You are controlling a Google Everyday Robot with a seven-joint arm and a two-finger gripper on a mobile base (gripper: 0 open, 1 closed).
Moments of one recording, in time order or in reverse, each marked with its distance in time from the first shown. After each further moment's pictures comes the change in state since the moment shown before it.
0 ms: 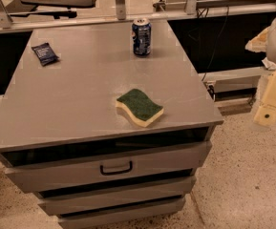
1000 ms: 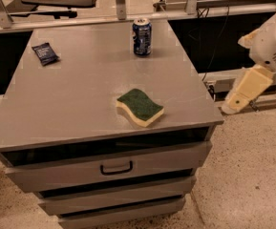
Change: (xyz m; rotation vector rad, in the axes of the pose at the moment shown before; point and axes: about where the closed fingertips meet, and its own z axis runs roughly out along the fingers) arm -0.006 -0.056 0.045 0.119 -0.156 0.109
